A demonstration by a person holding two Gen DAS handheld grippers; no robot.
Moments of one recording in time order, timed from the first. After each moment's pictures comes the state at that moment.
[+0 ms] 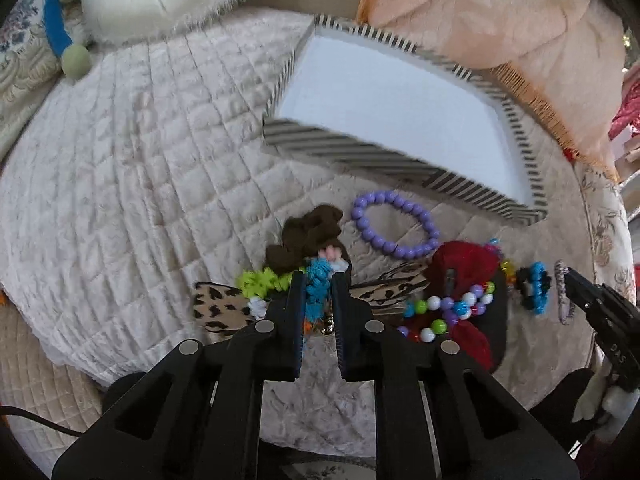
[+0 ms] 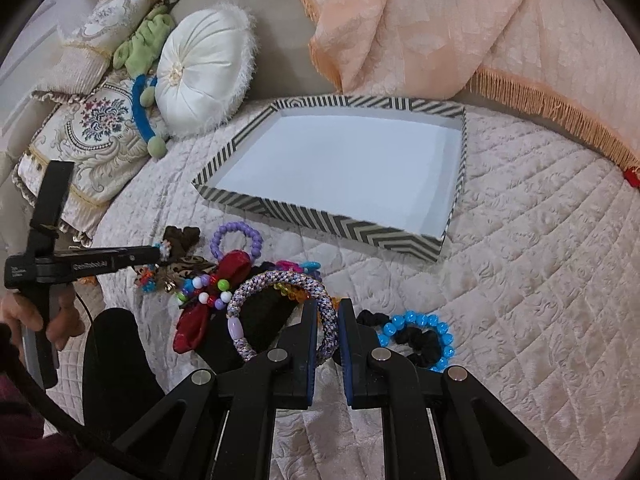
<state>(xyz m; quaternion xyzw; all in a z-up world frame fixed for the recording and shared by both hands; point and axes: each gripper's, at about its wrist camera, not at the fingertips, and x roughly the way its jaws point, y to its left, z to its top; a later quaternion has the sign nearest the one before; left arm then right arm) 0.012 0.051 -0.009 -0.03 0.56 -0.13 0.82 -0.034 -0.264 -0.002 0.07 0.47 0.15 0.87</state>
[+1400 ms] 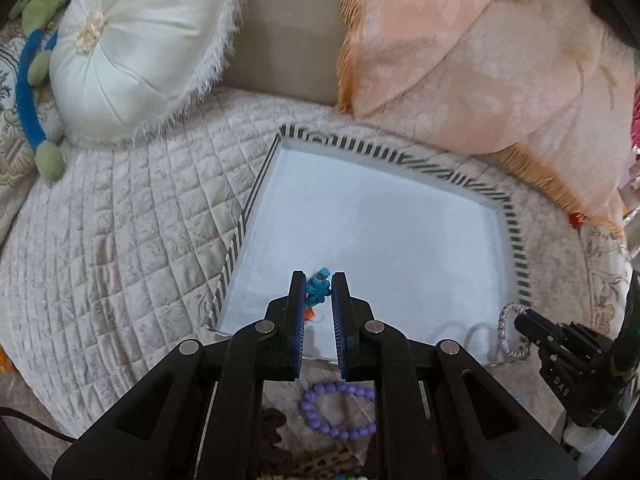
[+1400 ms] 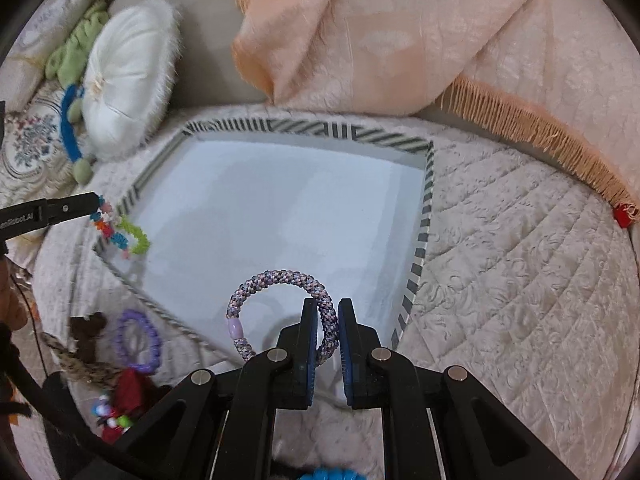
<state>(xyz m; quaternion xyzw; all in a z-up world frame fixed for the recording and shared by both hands) 0.127 -0.012 0.020 -0.01 0.51 -0.11 0.85 0.095 -0.290 -0.021 0.04 0.50 0.07 0.86</state>
